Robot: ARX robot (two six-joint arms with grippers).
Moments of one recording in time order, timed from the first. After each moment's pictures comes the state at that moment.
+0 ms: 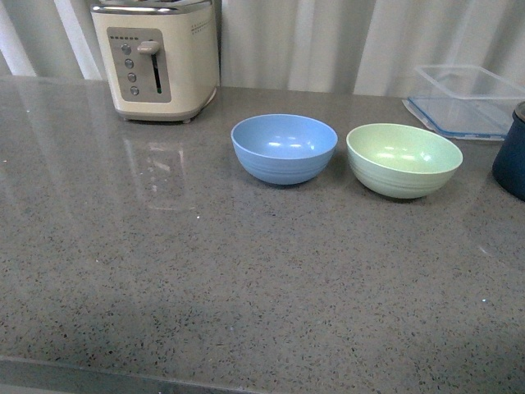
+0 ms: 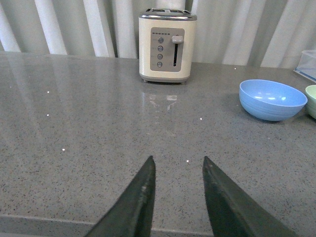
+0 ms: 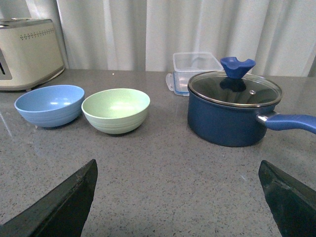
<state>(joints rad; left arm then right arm) 0.00 0.00 0.02 0.00 0.00 -0.01 0.00 0.00 0.01 0.00 0.00 0.00</state>
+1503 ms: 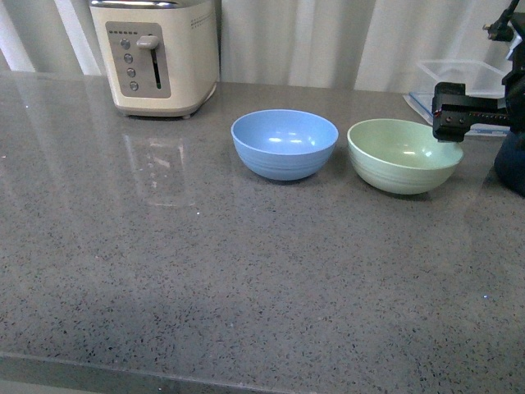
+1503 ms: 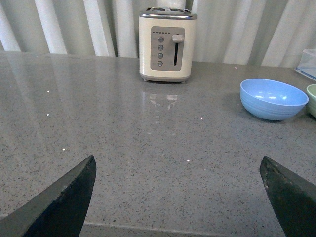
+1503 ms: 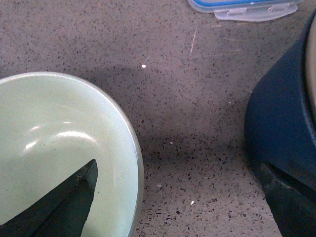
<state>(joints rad) 0.00 0.00 0.02 0.00 0.00 -0.01 0.07 1.91 1.28 -0.09 0.12 0.16</state>
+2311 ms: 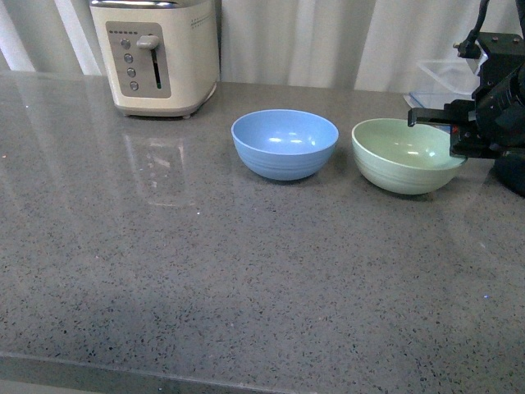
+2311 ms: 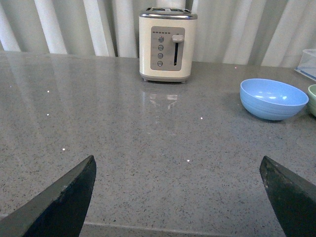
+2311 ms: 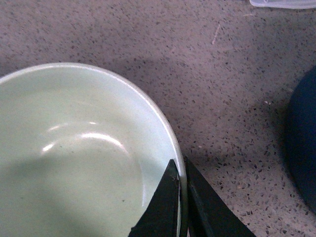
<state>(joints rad) 0.00 0.00 0.02 0.00 0.00 -0.01 0.09 1.98 1.35 -0.12 0.12 0.17</state>
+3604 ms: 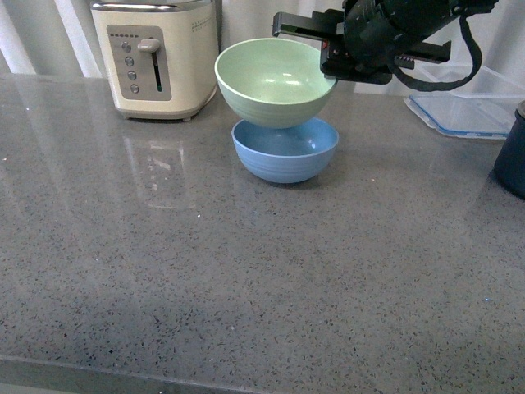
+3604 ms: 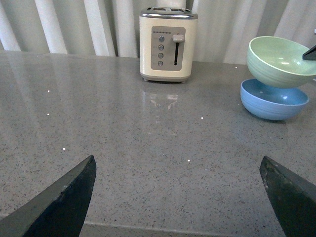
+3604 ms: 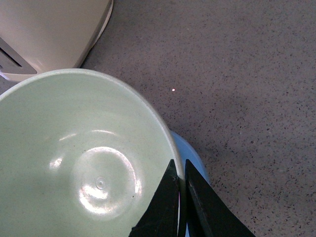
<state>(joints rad) 0.00 0.00 0.02 0.00 0.00 -0.01 0.35 2.00 1.54 -0.04 0.07 0.25</state>
